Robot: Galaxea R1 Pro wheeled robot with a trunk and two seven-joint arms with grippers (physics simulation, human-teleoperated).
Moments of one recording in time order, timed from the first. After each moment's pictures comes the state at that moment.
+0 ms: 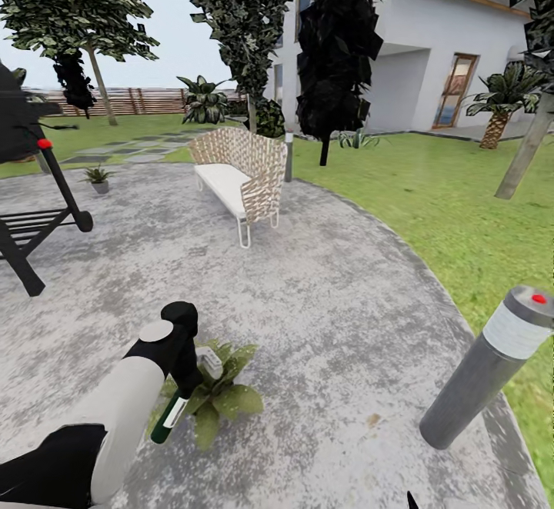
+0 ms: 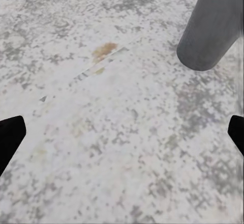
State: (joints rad) left arm -0.93 -0.07 0.05 -0.60 -1.66 0.78 -1.56; right arm -0.23 0.01 -0.91 -0.46 0.56 -0.43 0.29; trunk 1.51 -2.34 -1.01
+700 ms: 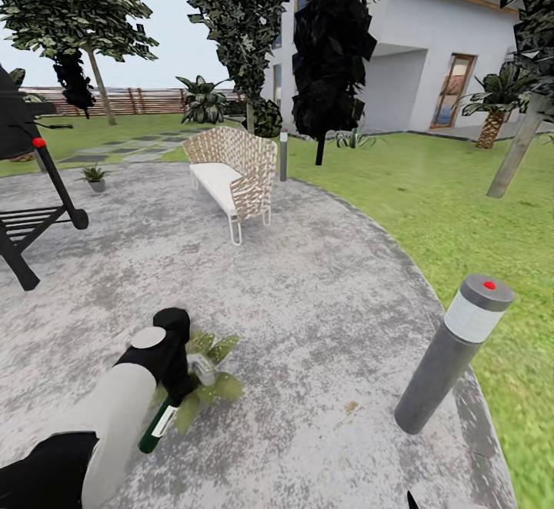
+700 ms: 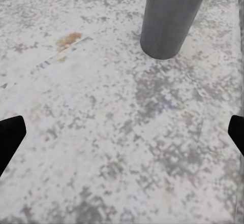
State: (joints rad) left arm -0.90 -0.03 0.06 -0.60 -1.67 0.78 -1.56; right arm -0.23 0.01 -0.91 -0.46 0.56 -0.43 0.29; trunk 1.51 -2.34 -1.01
